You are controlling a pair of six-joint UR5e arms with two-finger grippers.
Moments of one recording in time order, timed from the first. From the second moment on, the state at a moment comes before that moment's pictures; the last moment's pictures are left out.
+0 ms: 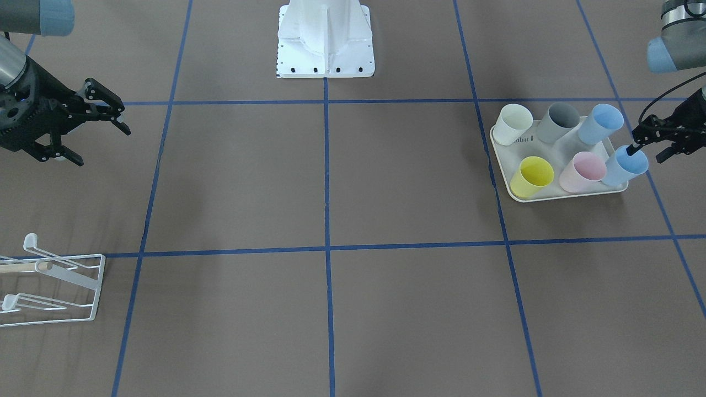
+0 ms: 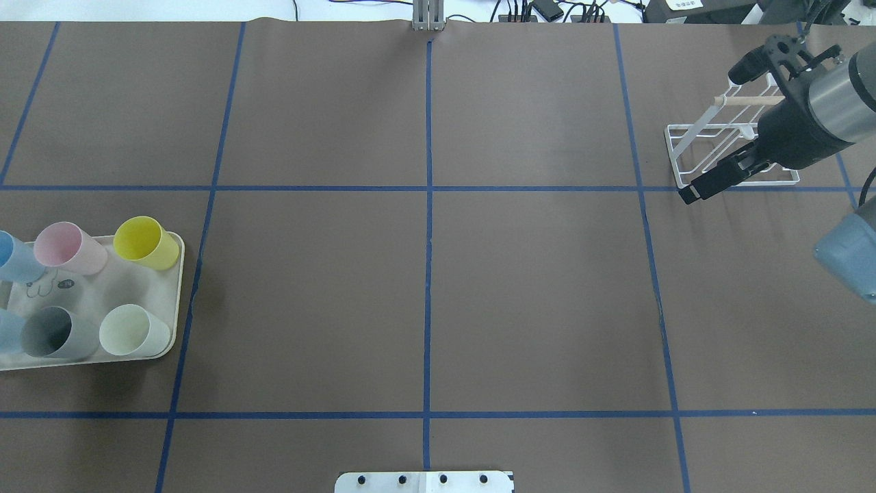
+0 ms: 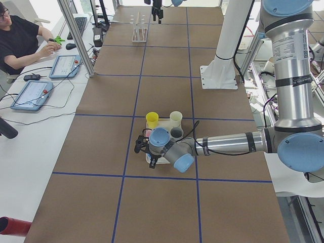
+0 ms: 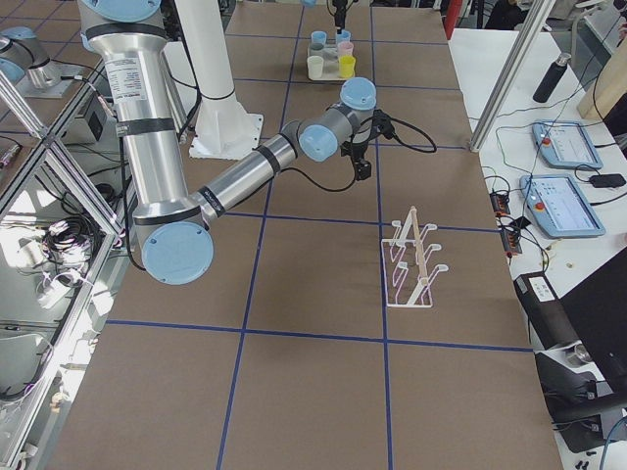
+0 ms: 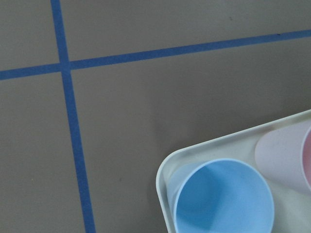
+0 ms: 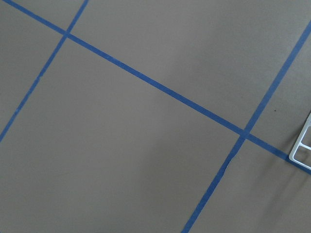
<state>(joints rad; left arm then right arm) -1.21 -1.39 -1.52 -2.41 -2.35 -0.47 1.05 -1.39 2.01 -1.46 2.36 0.33</state>
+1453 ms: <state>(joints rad) -1.30 -1.39 -1.60 -2.40 -2.36 -0.46 1.02 -1.38 1.95 -1.27 2.36 0.33</state>
